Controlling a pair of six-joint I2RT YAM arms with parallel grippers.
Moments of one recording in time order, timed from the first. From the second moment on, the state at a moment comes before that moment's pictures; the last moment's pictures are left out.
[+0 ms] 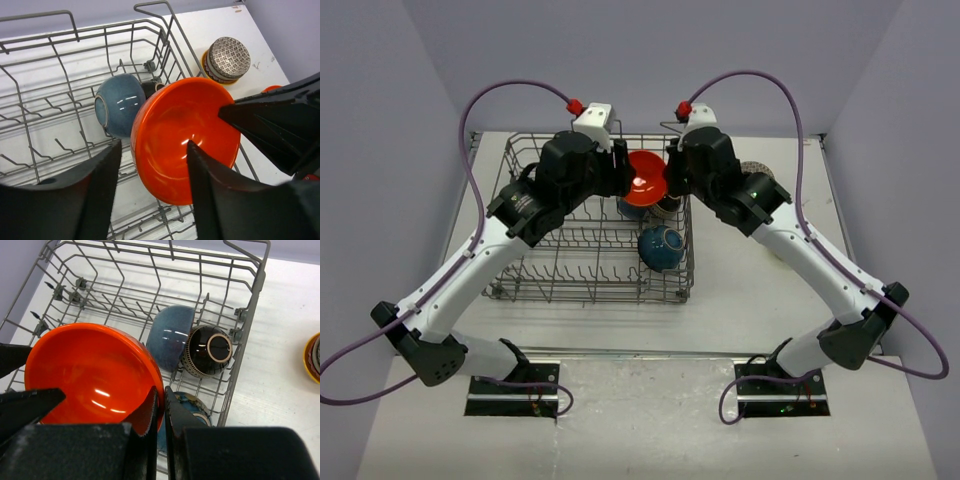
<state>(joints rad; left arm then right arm) -0.72 1.36 1.59 -0.60 -0.23 -0.32 0.76 1.48 1.68 -0.65 0.31 0.37</state>
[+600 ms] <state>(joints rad) -0.72 1.24 1.54 -0.59 -0.46 -0.33 0.29 1.28 1.45 -0.66 0.21 0.44</state>
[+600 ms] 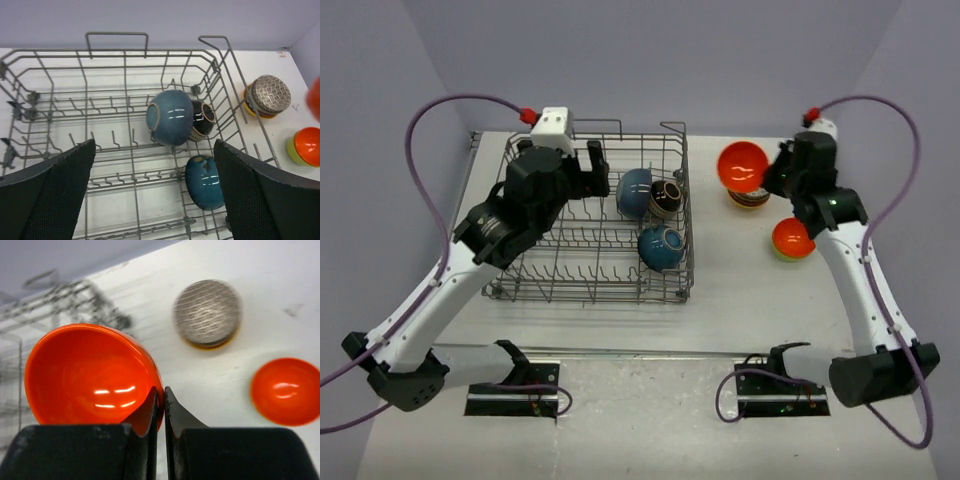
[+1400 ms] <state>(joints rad) -0.72 0.72 0.92 -0.61 -0.54 -0.27 -0.40 1.33 1.00 -0.55 0.11 0.57</state>
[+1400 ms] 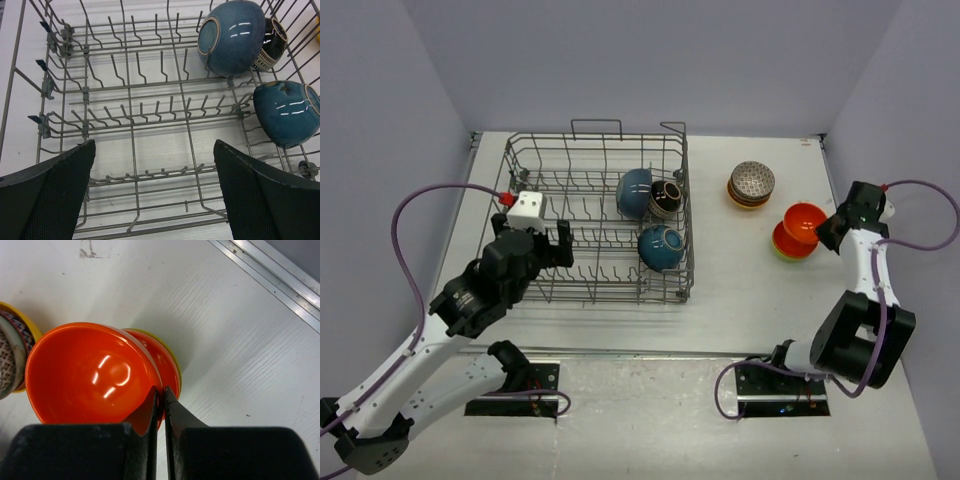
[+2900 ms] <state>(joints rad) -0.72 0.71 0.84 -0.58 -0.50 -0.27 -0.35 1.37 0.94 -0.55 0.17 0.54</state>
